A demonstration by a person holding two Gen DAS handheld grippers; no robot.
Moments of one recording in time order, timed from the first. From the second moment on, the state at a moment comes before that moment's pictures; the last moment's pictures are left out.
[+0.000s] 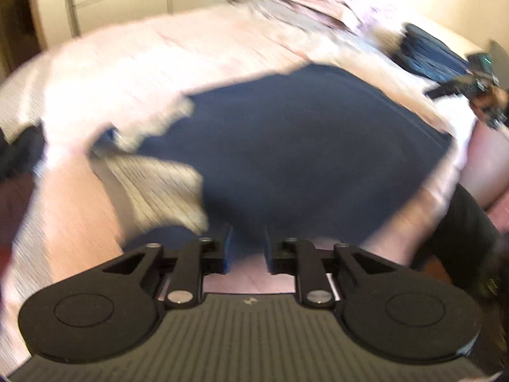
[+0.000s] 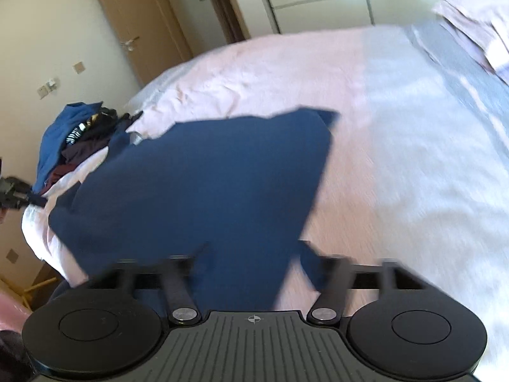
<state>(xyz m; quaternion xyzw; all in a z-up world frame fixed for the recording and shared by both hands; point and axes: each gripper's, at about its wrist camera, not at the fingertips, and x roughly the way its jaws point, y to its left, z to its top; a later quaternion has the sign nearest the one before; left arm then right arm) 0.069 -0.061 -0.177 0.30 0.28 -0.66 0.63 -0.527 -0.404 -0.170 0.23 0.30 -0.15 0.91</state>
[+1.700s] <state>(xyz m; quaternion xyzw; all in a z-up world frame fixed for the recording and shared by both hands) 0.161 -0.398 -0.278 0.17 0.37 -0.71 0.57 -0.366 -0.654 -0.257 0.35 0.23 -0.14 0.89</state>
